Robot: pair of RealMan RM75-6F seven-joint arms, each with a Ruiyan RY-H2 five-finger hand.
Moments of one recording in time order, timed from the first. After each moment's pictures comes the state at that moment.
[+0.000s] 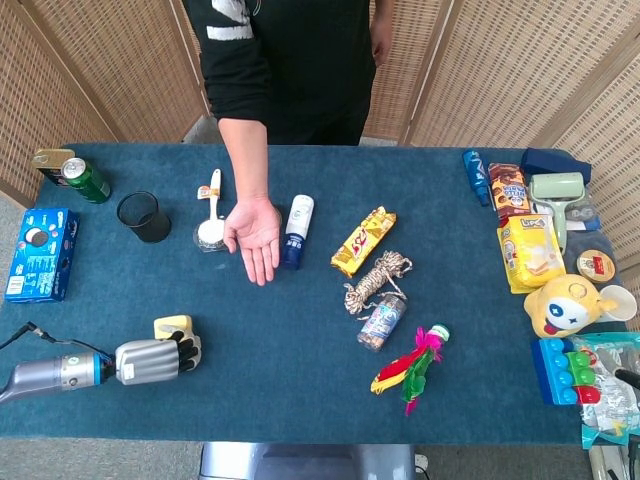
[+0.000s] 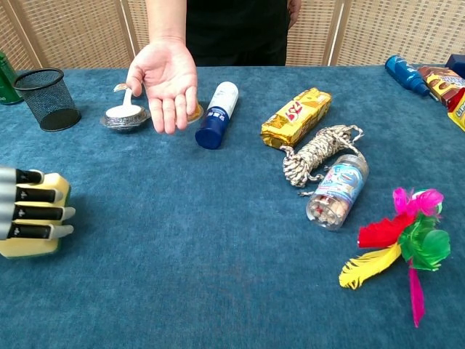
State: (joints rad) left arm -0.70 -1.45 0.41 -0.69 2.26 1.51 0.31; right arm -0.03 -0.99 0.17 -1.77 -1.38 1.63 -0.02
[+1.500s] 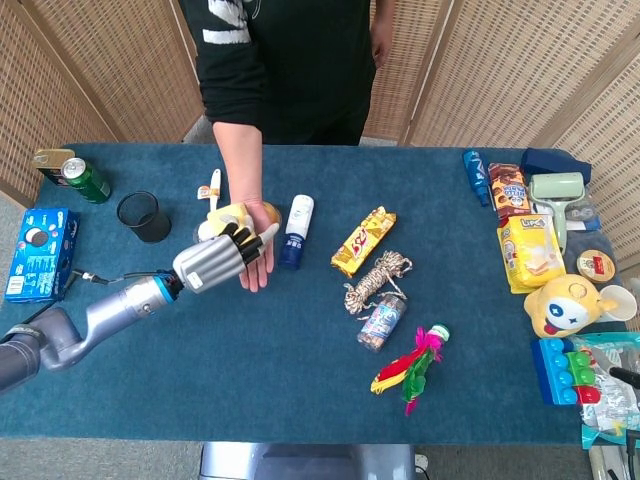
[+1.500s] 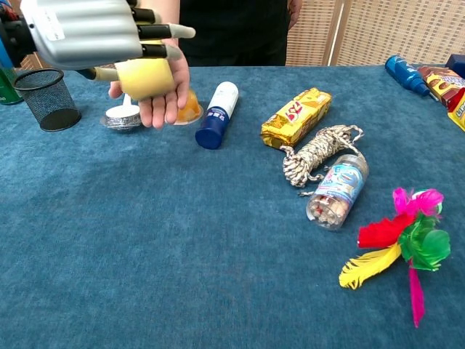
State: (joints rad) left arm -0.92 -1.36 0.00 -1.16 1.86 1.11 0.65; right arm -0.01 -0.98 0.16 -1.75 -1.37 1.58 0.00
